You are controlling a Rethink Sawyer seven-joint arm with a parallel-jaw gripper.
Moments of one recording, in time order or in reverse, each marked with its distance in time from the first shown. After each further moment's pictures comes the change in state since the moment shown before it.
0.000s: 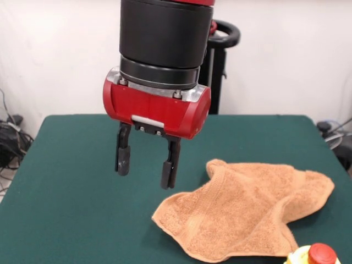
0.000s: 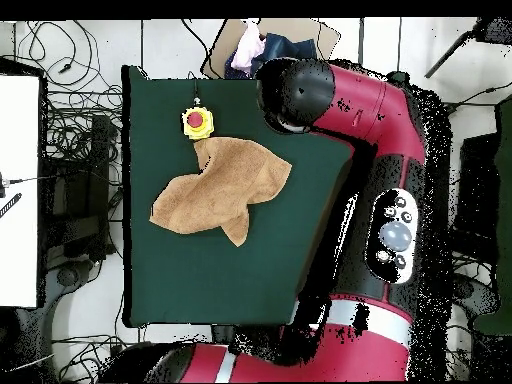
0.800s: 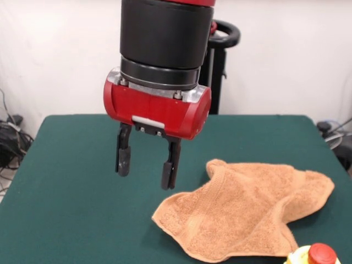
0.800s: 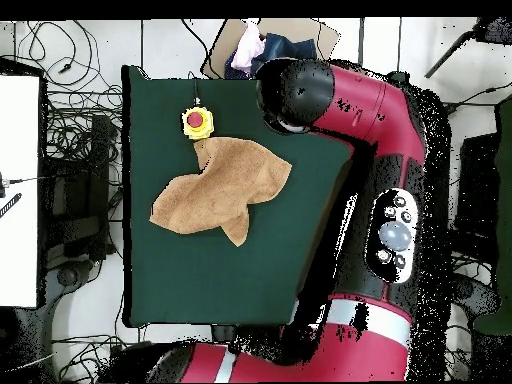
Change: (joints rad) arm 0.000 0.002 0.000 0.000 0.000 -0.011 0.000
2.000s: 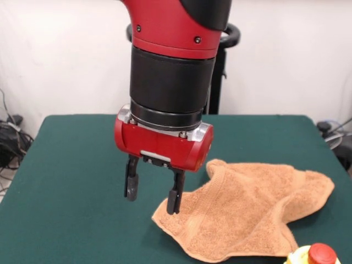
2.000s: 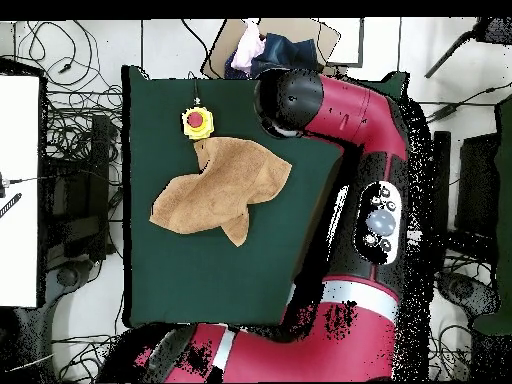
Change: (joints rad) arm 0.008 0.063 0.000 0.000 -0.001 -0.036 0.000
